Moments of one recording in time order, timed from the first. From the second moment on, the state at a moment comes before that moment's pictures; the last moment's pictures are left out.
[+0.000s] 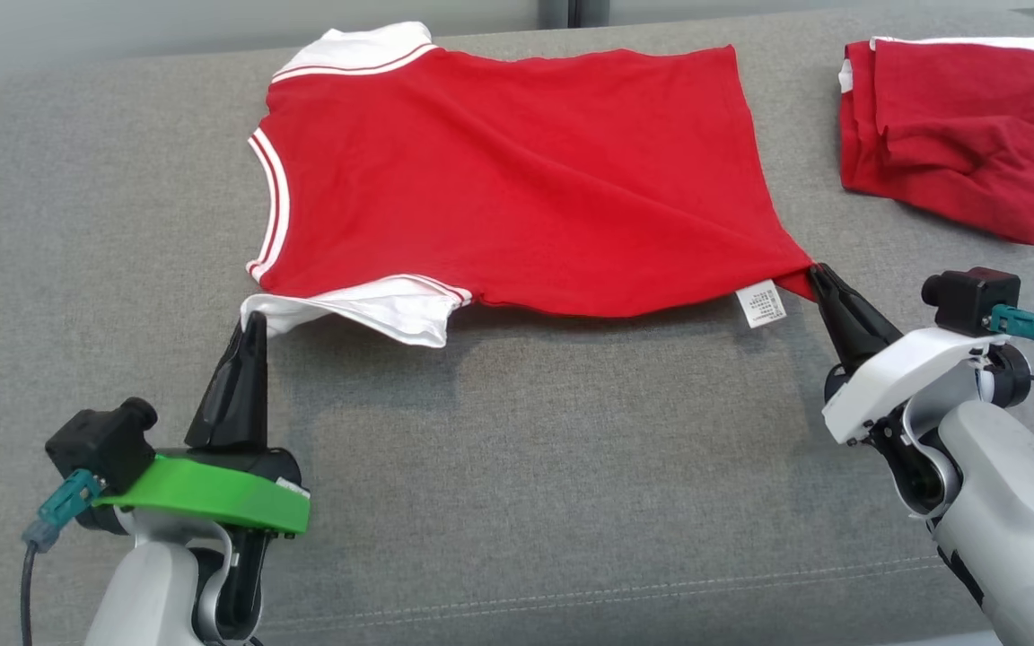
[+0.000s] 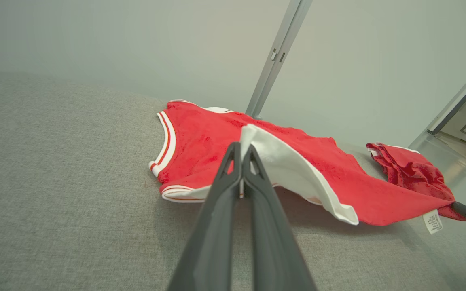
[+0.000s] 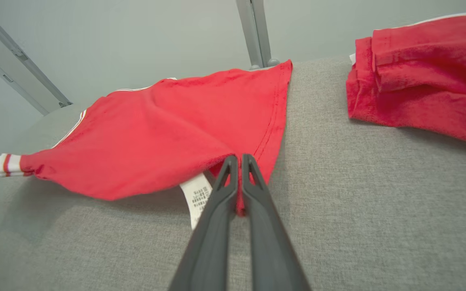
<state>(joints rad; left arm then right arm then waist) -0.18 0.06 -0.17 0.20 -0.55 -0.12 -0.25 -0.45 -0.33 0.54 0.60 0.71 0.11 -0.23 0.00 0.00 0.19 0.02</state>
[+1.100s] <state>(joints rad) 0.24 0.05 -0.10 0.02 -0.53 -0.12 -0.26 -0.11 -0.42 0.57 0.42 0.52 0.10 -0.25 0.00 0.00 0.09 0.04</state>
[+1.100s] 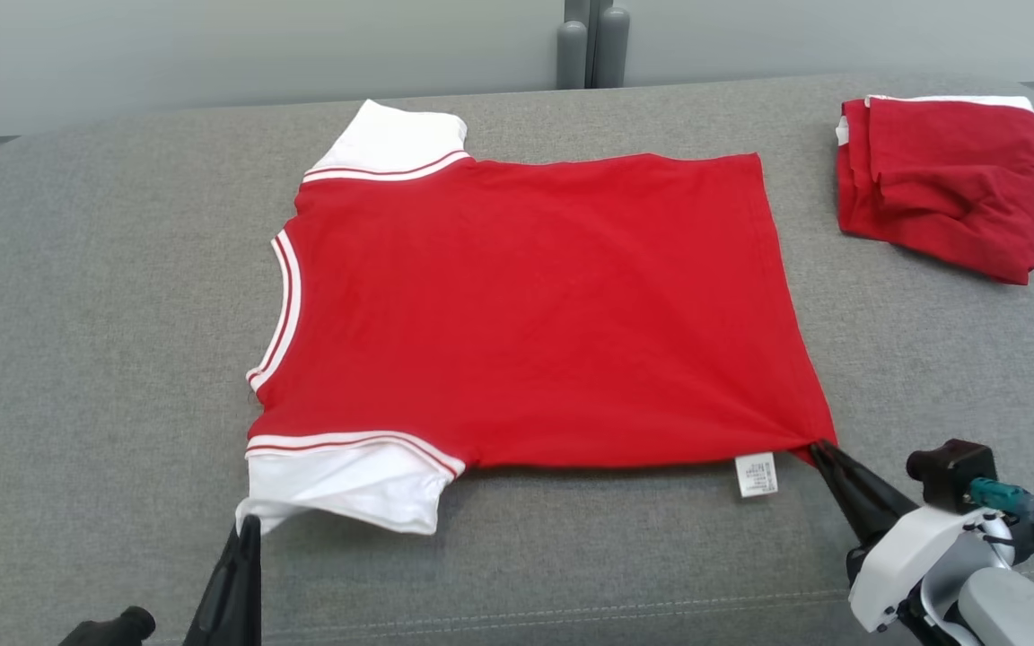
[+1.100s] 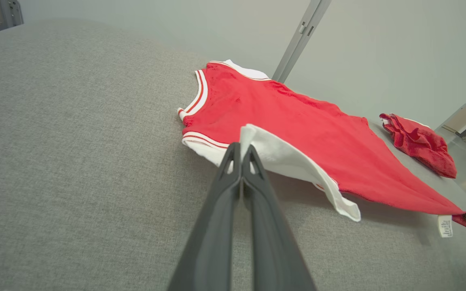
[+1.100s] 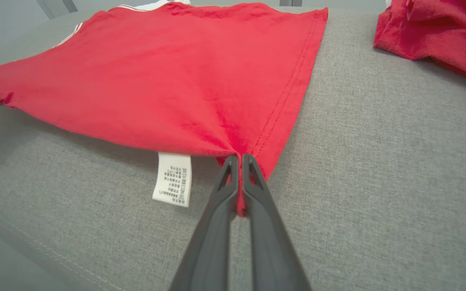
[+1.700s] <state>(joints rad) 0.24 0.06 -0.14 0.20 -0.47 -0.12 -0.26 -0.09 -0.40 0.58 0.46 0.40 0.09 -0.25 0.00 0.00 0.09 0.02</state>
